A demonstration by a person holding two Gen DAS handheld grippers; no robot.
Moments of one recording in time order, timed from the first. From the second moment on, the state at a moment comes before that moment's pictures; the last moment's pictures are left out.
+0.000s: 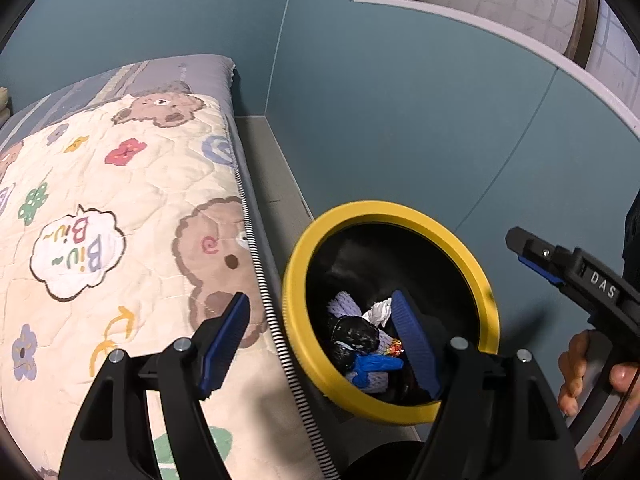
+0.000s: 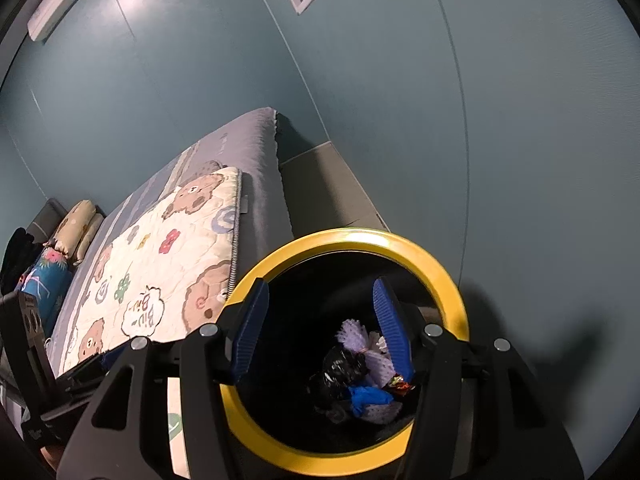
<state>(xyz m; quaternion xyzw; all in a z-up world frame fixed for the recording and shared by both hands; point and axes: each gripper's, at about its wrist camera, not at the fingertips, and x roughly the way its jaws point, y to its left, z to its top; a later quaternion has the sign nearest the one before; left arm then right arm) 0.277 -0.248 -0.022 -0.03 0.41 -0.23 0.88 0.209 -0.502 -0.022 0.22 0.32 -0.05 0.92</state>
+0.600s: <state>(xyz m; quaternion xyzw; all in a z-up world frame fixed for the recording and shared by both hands) 0.238 -0.142 -0.006 -0.09 0.38 -0.16 0.91 0.205 -0.408 -0.004 0.17 0.34 0.02 0.93</state>
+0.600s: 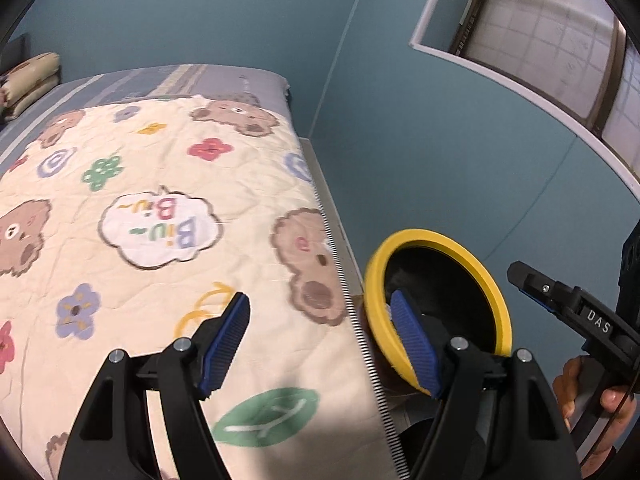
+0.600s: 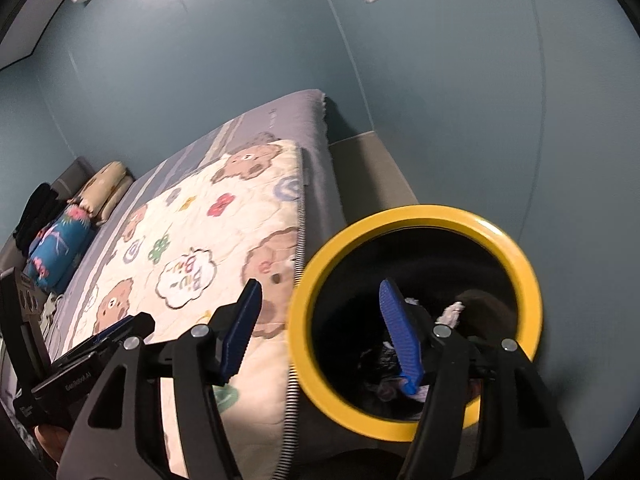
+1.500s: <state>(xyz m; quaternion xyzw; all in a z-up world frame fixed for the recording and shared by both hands) 0.175 0.015 0.017 -0.14 0.33 -0.04 0.93 0.186 -0.256 0.034 0.11 0.31 0.13 0.94</state>
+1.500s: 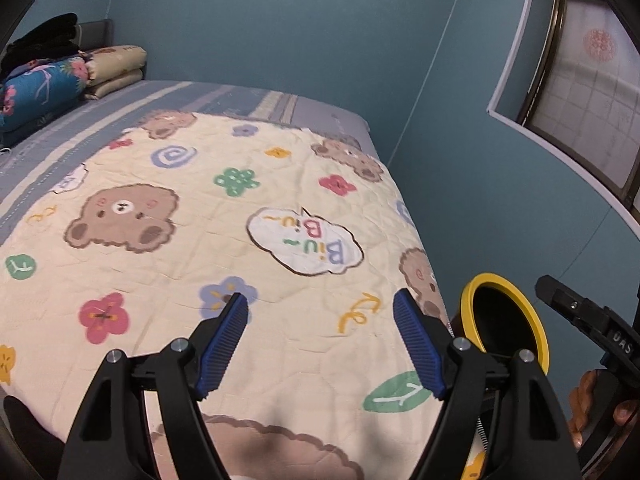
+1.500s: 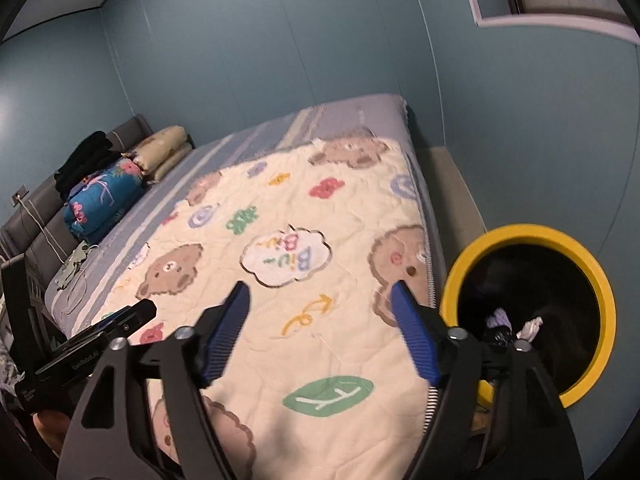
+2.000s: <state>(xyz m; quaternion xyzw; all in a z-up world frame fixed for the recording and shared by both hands) 0.091 0.036 0.054 -0.10 0.19 -0.02 0.98 0.134 -0.224 0.062 0.09 0.22 0.12 0.96</state>
